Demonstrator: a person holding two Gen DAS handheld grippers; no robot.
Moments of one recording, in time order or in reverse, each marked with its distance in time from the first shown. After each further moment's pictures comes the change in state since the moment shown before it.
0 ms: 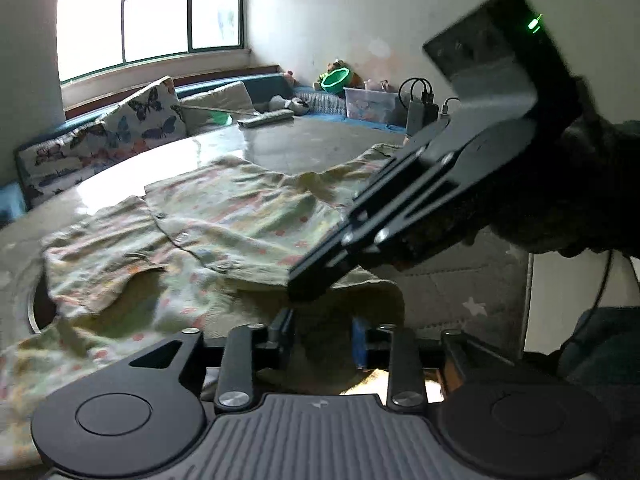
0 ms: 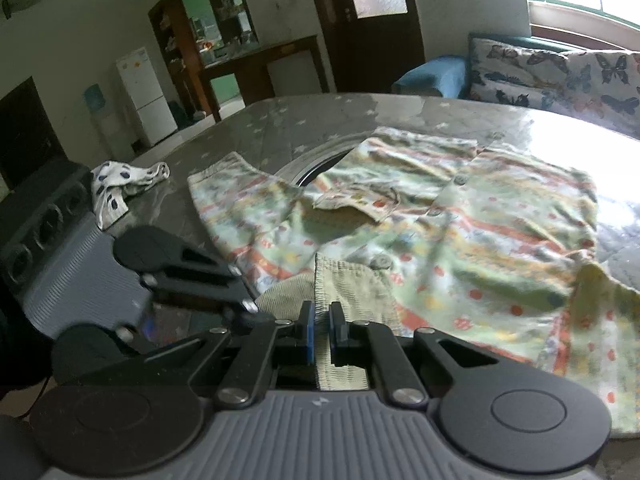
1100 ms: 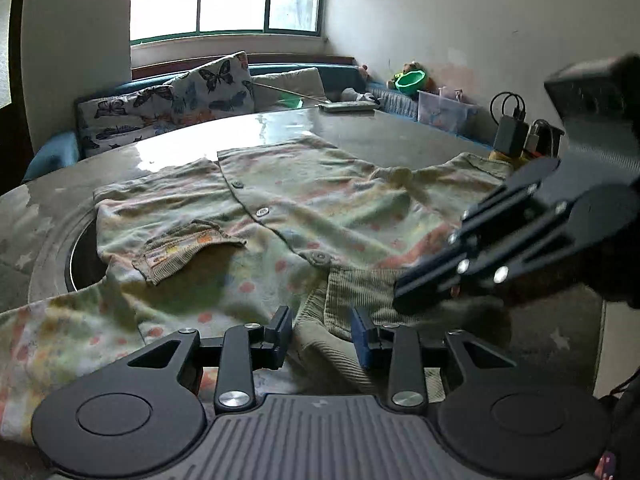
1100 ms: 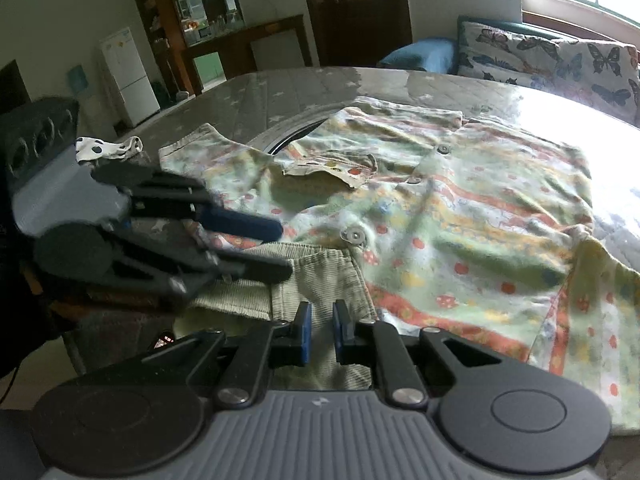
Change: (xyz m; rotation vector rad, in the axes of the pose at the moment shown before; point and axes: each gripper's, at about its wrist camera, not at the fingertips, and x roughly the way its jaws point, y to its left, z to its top) left arm 0.022 0.038 -0.002 -0.182 0.022 0.143; right arm 0.018 -0.011 -0.009 0.000 0.055 -0.060
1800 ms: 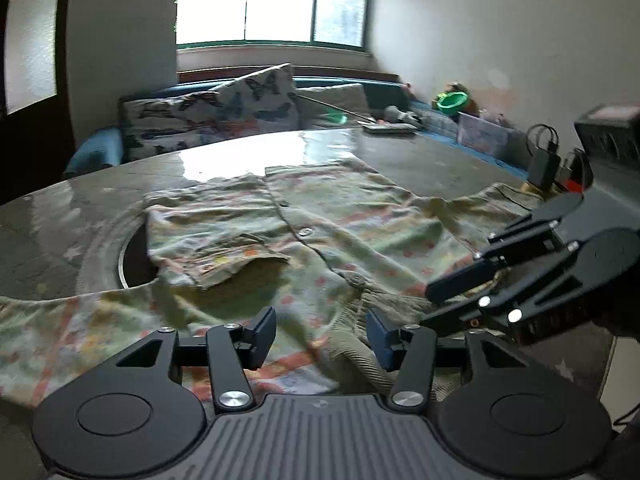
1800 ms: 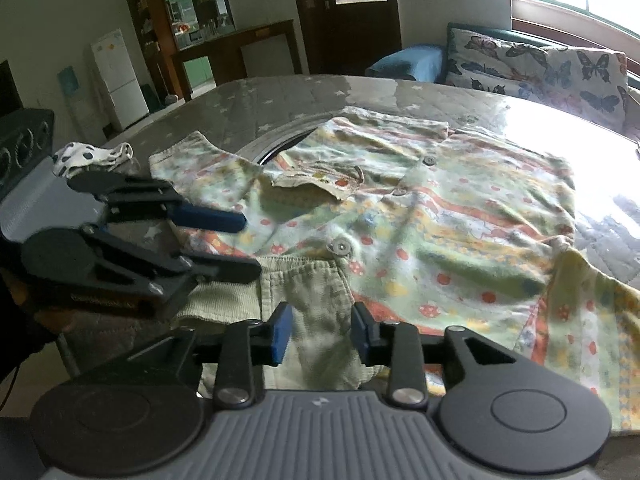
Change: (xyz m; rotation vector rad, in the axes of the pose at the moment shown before) left arm -0.028 0.001 0.010 -0.094 -0.041 0.129; right arm -0.006 0.002 0.002 -0.008 -0.012 -0.046
